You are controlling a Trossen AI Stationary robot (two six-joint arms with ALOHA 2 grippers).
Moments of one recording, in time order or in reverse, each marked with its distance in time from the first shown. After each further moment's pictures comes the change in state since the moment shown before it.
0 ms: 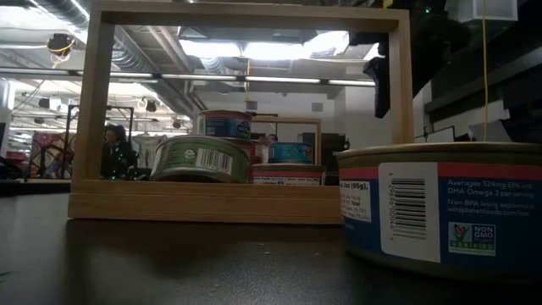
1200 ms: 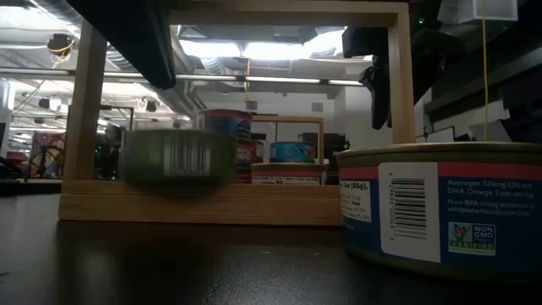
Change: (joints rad) left arm 0.005 0.020 -0.354 0.191 -0.002 -0.149; right arm 0.000 0.057 0.000 0.018 0.000 0.000
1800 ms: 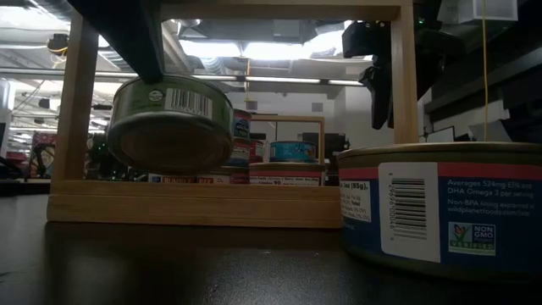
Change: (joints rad) left arm -0.003 -0.004 0.002 0.006 0.060 -0.011; right arm 0.000 0.000 0.000 0.000 0.000 0.000
